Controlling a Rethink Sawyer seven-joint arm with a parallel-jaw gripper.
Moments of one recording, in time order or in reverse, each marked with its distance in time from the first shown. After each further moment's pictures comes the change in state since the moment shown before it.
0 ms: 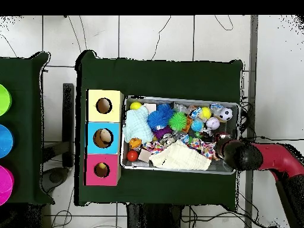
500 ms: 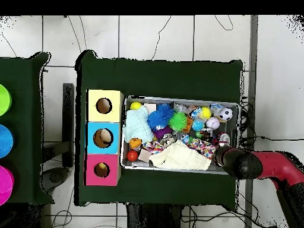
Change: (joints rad) arm -0.044 -0.029 -0.001 0.083 -0.008 -0.013 0.000
